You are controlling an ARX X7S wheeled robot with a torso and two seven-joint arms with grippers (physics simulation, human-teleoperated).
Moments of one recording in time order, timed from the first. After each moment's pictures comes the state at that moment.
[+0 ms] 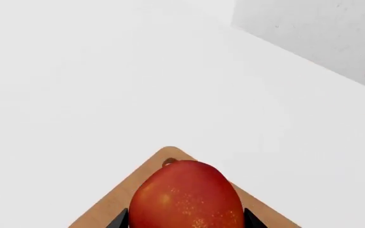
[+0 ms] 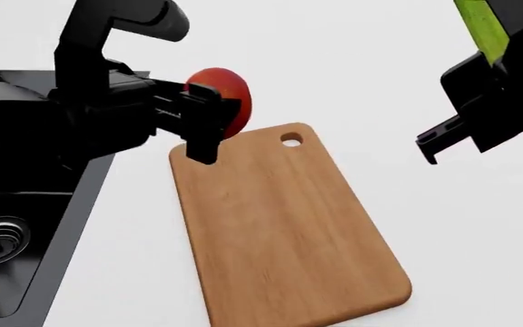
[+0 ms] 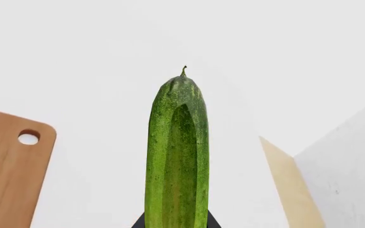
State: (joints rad) left arm -1.31 -0.15 0.35 -0.26 -0.87 -1.25 -0.08; right arm 1.65 0.84 -0.73 -0.21 1.20 1.49 0.42
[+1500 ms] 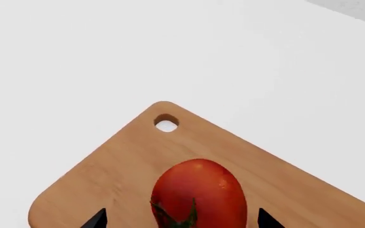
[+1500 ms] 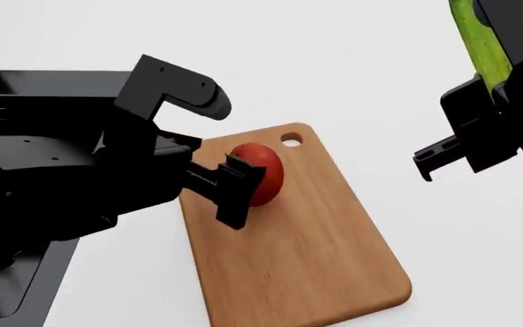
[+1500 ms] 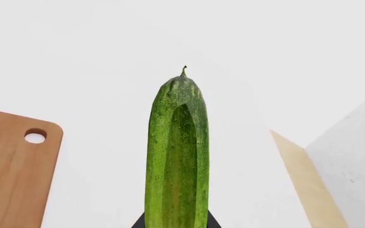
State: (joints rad) left arm -1.21 -0.15 0.55 -0.33 -0.84 -1.10 -0.03; right arm 1.56 0.89 -0.72 -0.22 1.32 1.39 0.53
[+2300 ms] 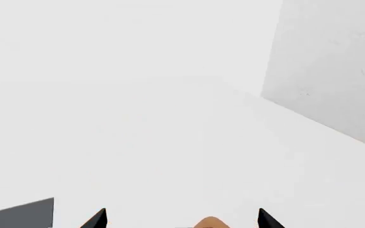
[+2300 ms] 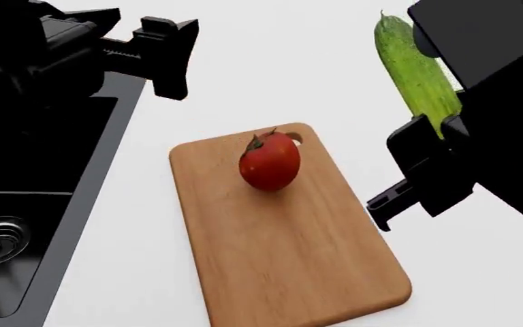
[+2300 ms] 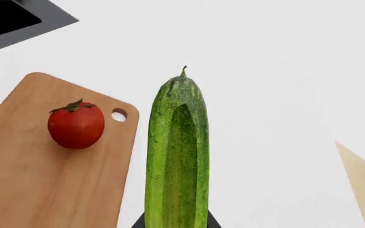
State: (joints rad) left arm -1.29 -0.24 0.33 -0.15 -0.91 -1.04 -0.21; right arm 1.66 0.86 -0.73 -0.20 1.66 1.51 0.62
